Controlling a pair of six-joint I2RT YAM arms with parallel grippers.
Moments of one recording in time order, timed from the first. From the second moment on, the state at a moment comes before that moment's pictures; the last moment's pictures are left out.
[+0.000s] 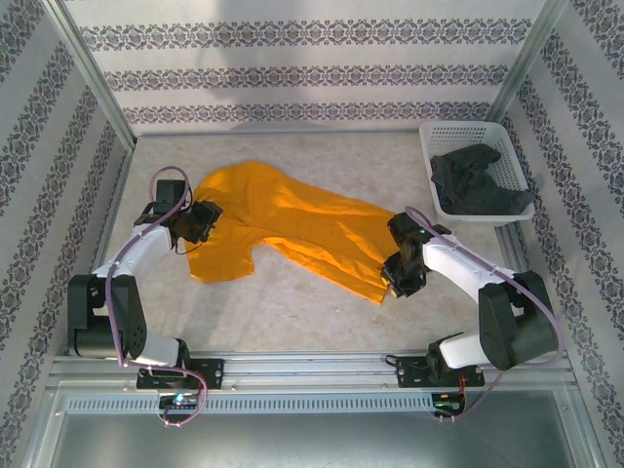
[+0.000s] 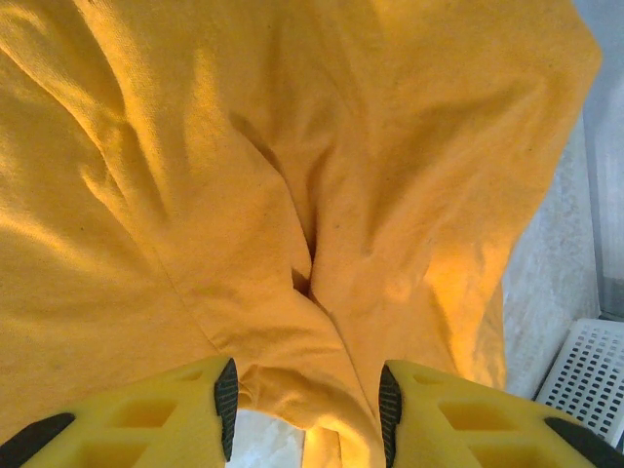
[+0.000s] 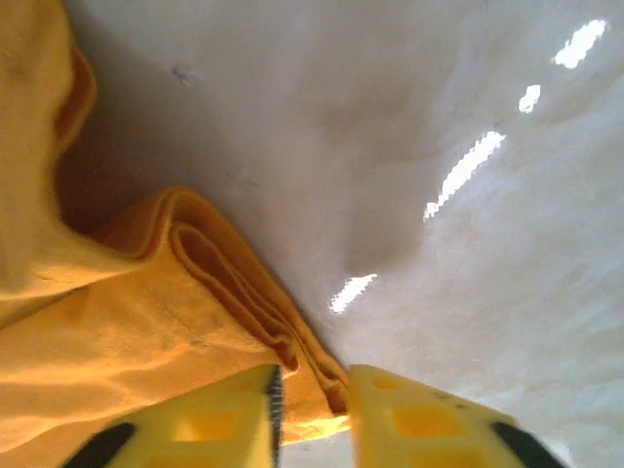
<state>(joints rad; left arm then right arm) 0.04 1.43 0.89 -0.37 0.32 -1.01 0.30 1.39 0.78 -0.87 -0.16 1.36</state>
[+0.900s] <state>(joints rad) 0.04 1.41 0.89 -0.37 0.33 -1.01 0.30 1.39 0.67 -0.69 -0.21 1.57</state>
